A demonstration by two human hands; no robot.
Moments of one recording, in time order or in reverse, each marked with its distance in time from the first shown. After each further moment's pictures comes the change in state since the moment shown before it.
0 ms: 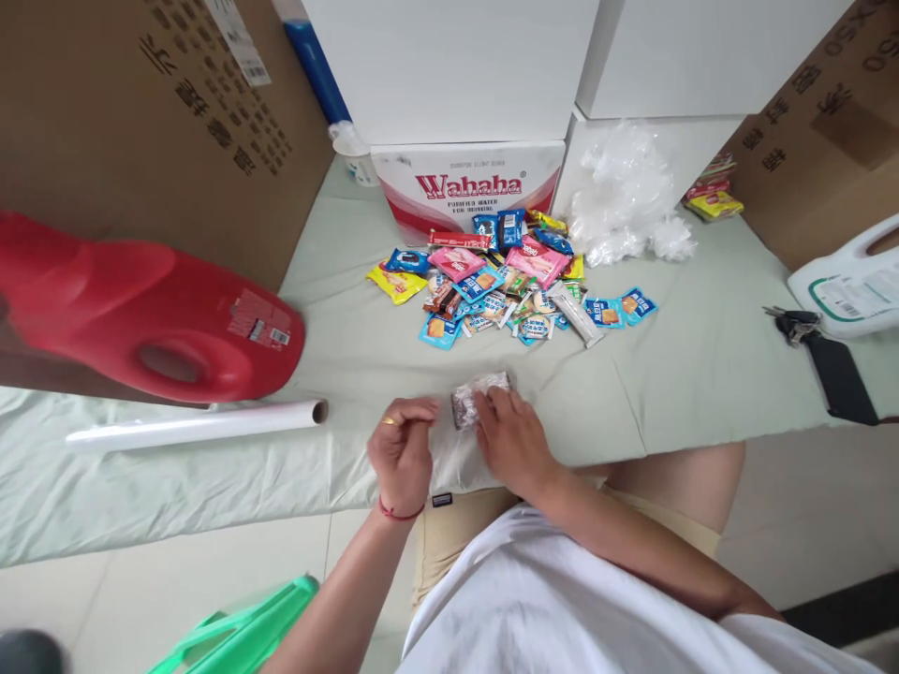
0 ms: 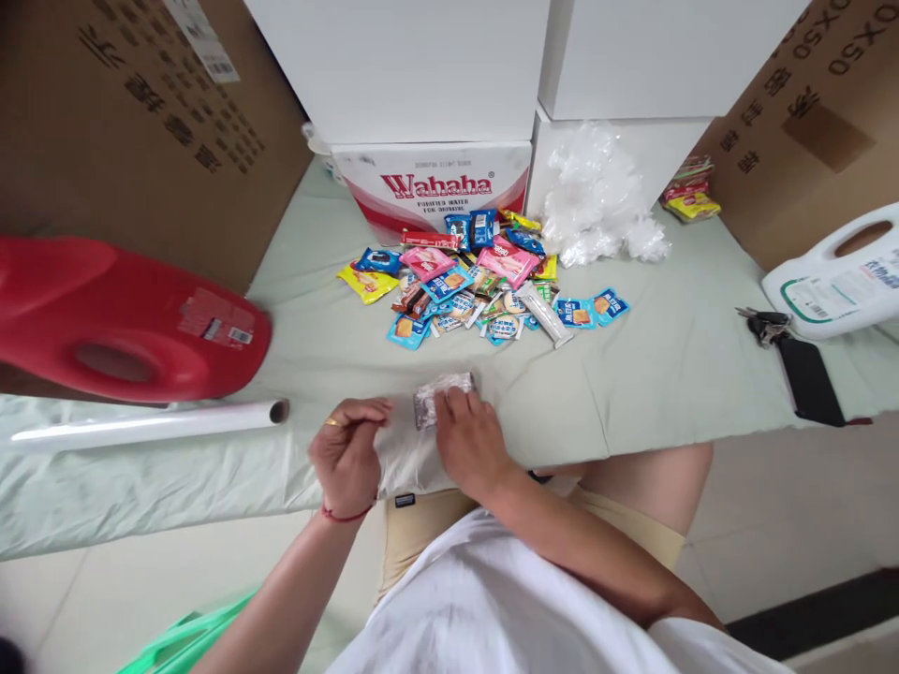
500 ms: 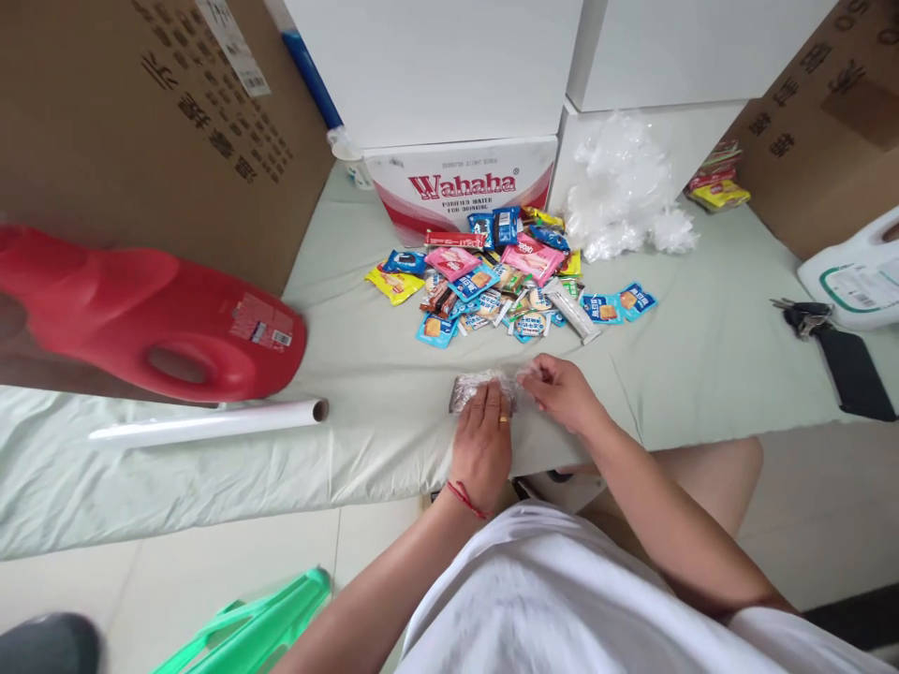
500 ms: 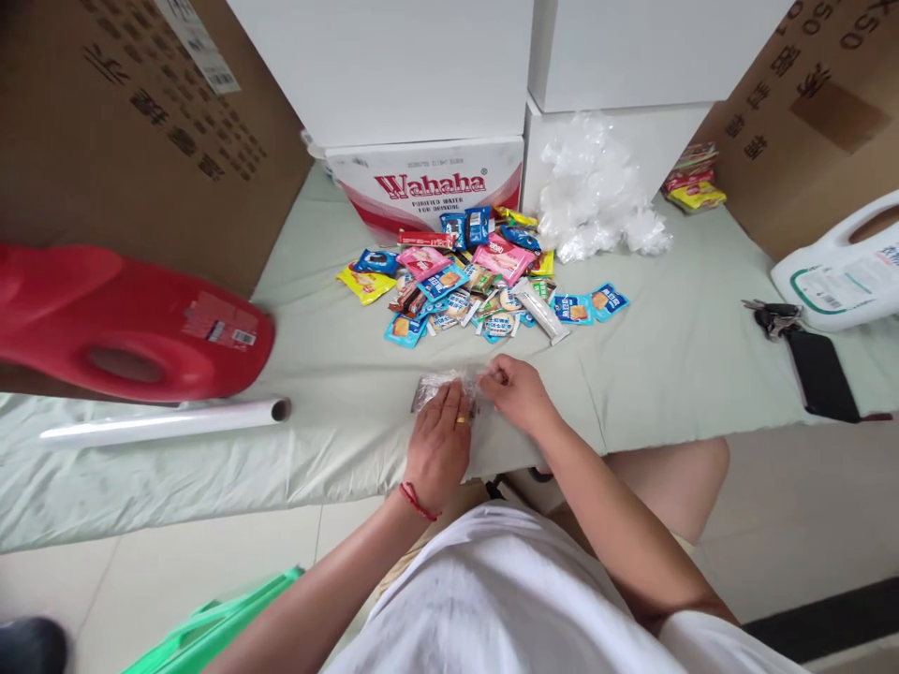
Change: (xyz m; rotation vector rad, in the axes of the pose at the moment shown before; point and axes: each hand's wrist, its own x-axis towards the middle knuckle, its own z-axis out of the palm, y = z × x) left_hand -0.044 -0.017 0.075 1.111 -0.563 0.299; right_hand 0.026 0.074 -0.043 0.994 -0.069 0.453
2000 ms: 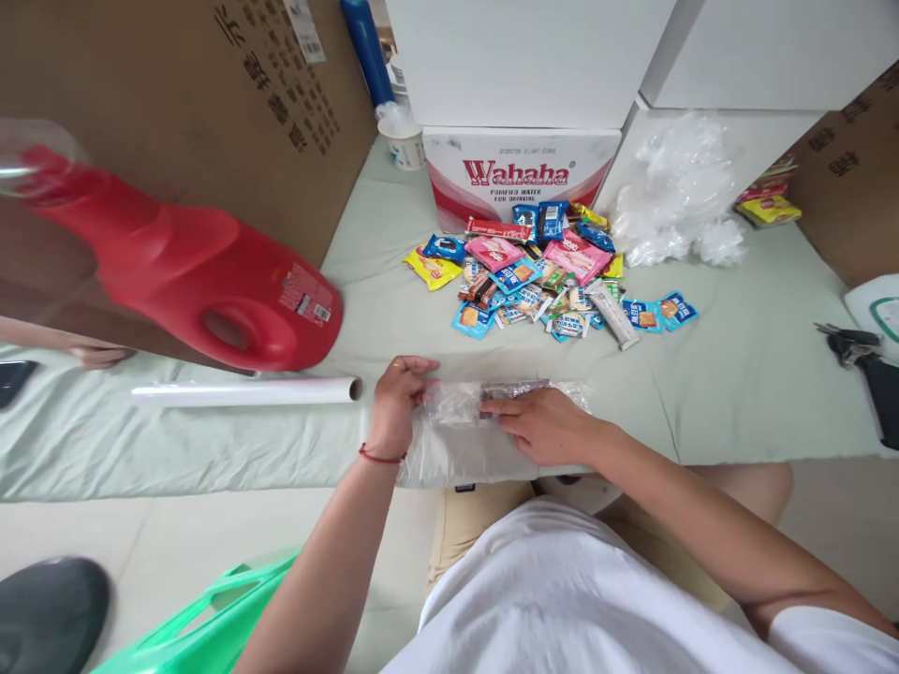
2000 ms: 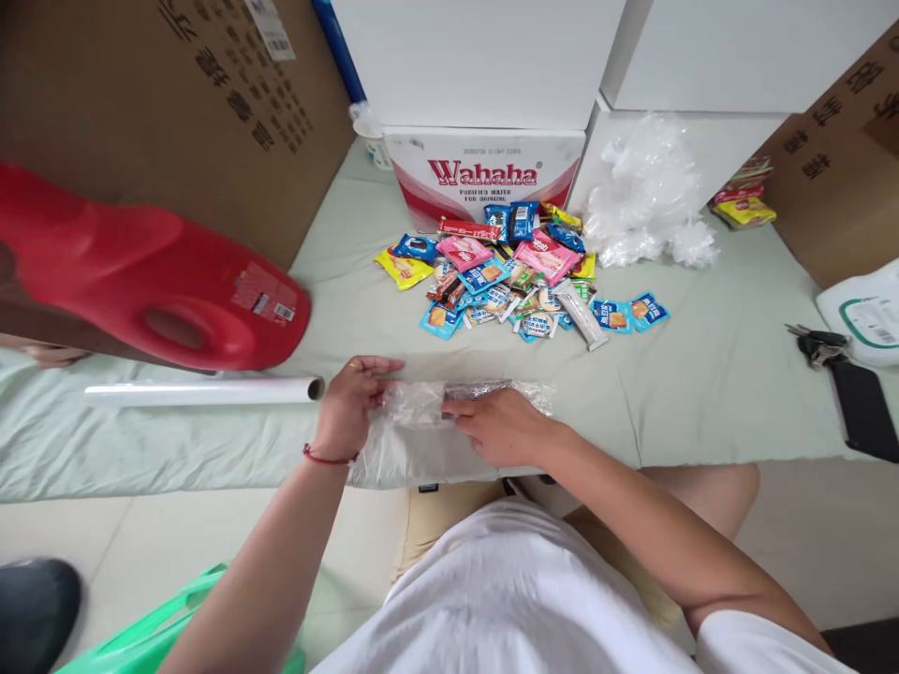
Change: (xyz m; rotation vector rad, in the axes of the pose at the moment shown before) left_hand 0.015 -0.146 -0.061 -1.180 0.086 -0.882; right_hand -0.007 -0.021 0.044 -1.142 -0.608 -0.776
